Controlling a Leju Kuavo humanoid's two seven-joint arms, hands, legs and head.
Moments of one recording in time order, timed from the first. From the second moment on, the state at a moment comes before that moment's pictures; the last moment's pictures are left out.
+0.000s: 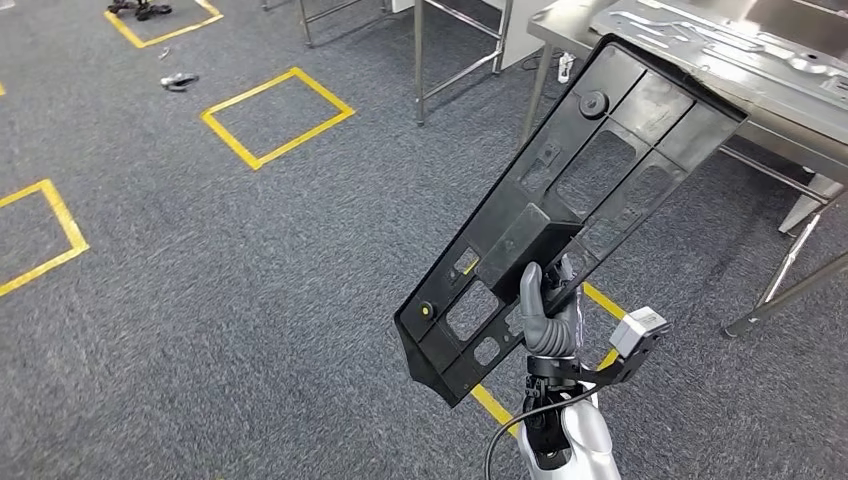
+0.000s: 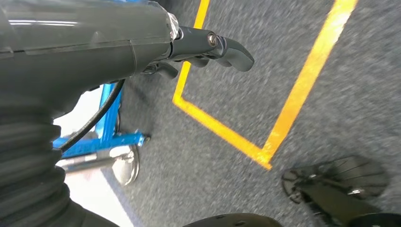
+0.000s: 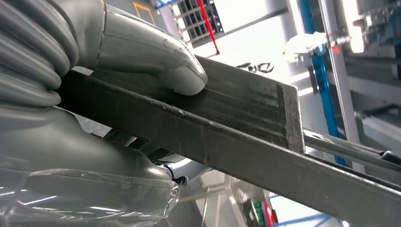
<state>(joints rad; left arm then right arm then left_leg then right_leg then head) -0.09 -0.10 1.09 -0.21 -1.41 0.18 0.11 -0.08 0.23 0.13 -1.56 -0.14 -0.01 -0.56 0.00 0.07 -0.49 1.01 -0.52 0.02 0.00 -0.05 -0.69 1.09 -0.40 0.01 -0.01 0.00</state>
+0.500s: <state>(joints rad) -0.09 -0.10 1.09 -0.21 -1.40 0.17 0.10 -0.07 0.23 0.14 -1.56 -0.14 -0.01 -0.56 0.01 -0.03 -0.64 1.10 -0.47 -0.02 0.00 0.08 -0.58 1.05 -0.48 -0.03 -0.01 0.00</state>
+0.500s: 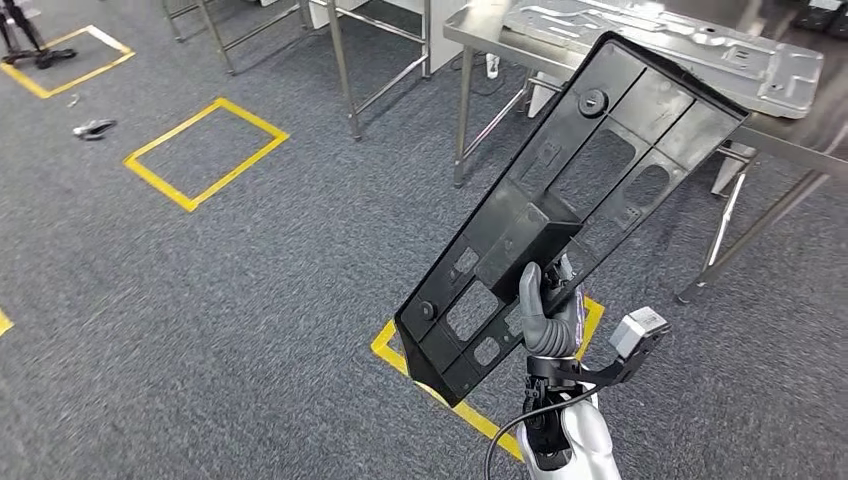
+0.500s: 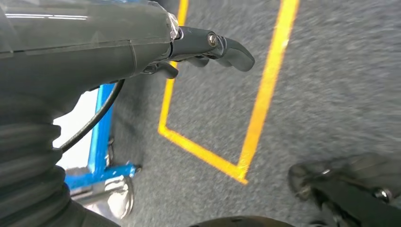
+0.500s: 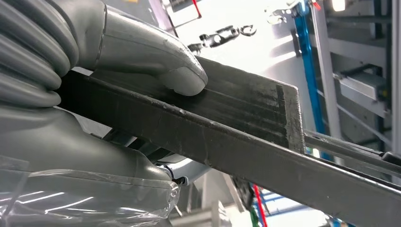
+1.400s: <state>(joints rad) -0.09 -0.11 1.08 -0.22 -1.40 0.17 0.09 -0.08 0.23 0.14 -1.58 -0.13 -0.03 -0.56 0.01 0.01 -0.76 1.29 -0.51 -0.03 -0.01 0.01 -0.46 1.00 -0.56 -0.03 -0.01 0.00</state>
